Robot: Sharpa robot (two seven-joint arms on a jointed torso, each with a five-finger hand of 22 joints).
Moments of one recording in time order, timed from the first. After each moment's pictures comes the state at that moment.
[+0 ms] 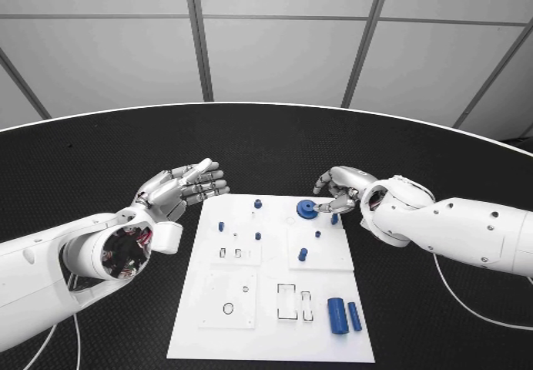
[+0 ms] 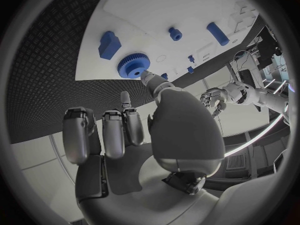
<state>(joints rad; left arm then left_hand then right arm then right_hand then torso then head) 1.37 -0.88 -0.11 1.60 0.24 -0.20 0.37 1.43 -0.07 0.17 0.22 0.05 0.84 0.21 0.22 0.15 0.91 0.21 0.10 0.06 0.84 0.18 0.29 0.19 0.15 0.74 0.29 0.30 0.13 1.38 -0.84 -0.12 1.38 -1.37 -0.38 -0.19 1.26 -0.23 0.37 0.11 0.23 0.83 0.16 0.24 0.45 1.46 0.07 1.48 1.31 1.46 -0.01 1.54 1.31 0.03 1.46 0.09 1.52 1.31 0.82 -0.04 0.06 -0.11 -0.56</state>
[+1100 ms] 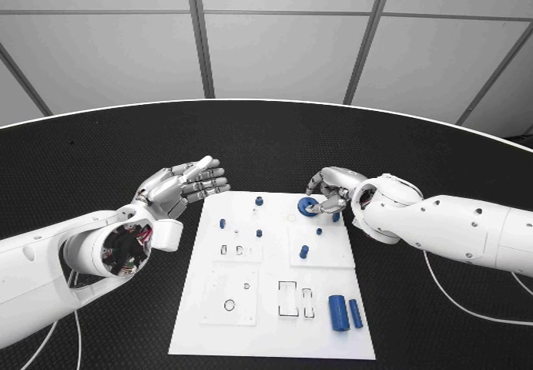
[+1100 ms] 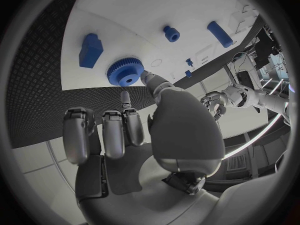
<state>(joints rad) 1.37 -0.88 -0.11 1.61 0.24 -0.20 0.37 1.43 -0.07 0.17 0.22 0.05 0.84 0.21 0.22 0.15 0.91 0.21 0.10 0.06 0.84 0.18 0.29 0.19 0.15 0.74 0.29 0.30 0.13 1.37 -0.78 -0.13 1.33 -1.37 -0.34 -0.18 1.26 -0.23 0.38 0.11 0.24 0.83 0.16 0.25 0.45 1.46 0.07 1.49 1.31 1.46 -0.01 1.54 1.31 0.03 1.46 0.09 1.53 1.31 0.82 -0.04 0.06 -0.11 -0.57</state>
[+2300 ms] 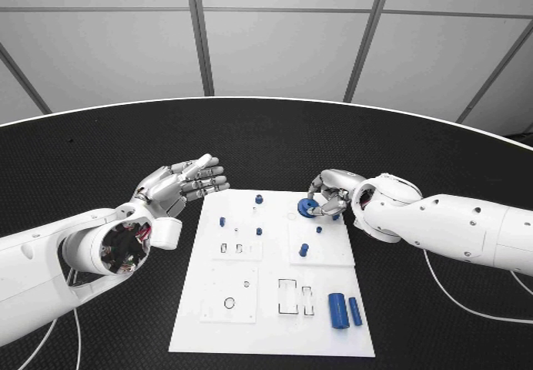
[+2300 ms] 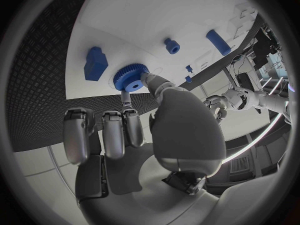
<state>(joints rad) 1.37 -0.88 -0.11 1.60 0.24 -0.20 0.36 1.43 -0.07 0.17 0.22 0.05 0.84 0.21 0.22 0.15 0.91 0.21 0.10 0.06 0.84 0.18 0.28 0.19 0.15 0.74 0.29 0.30 0.13 1.37 -0.78 -0.13 1.32 -1.37 -0.29 -0.18 1.27 -0.22 0.45 0.10 0.28 0.89 0.15 0.27 0.45 1.47 0.07 1.51 1.31 1.46 -0.01 1.54 1.31 0.03 1.46 0.09 1.54 1.31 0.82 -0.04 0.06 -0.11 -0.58</state>
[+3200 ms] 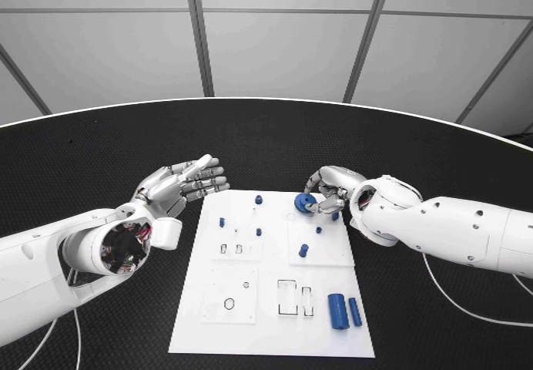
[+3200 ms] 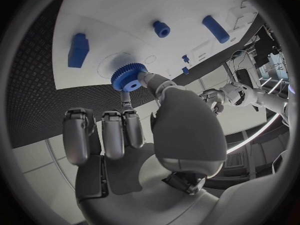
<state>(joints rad) 1.37 -0.88 -0.11 1.60 0.24 -0.20 0.36 1.43 -0.07 0.17 0.22 0.05 0.84 0.21 0.22 0.15 0.91 0.21 0.10 0.06 0.84 0.18 0.28 0.19 0.15 0.74 0.29 0.30 0.13 1.37 -0.79 -0.12 1.38 -1.37 -0.40 -0.20 1.26 -0.20 0.54 0.07 0.35 0.93 0.14 0.28 0.44 1.47 0.05 1.52 1.31 1.46 -0.02 1.55 1.31 0.02 1.47 0.08 1.54 1.31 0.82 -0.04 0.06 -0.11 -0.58</state>
